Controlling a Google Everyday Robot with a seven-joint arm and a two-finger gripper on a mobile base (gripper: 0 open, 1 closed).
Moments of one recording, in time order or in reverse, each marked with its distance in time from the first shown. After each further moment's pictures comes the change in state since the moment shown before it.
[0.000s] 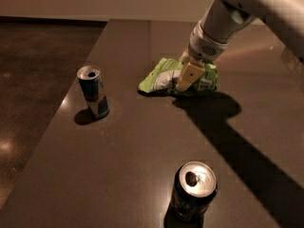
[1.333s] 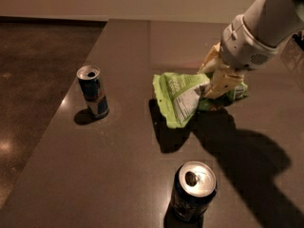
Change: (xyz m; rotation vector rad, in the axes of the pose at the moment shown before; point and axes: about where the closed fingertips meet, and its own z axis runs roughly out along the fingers) arm 0.020 0.091 -0.079 0.021 -0.028 -0.291
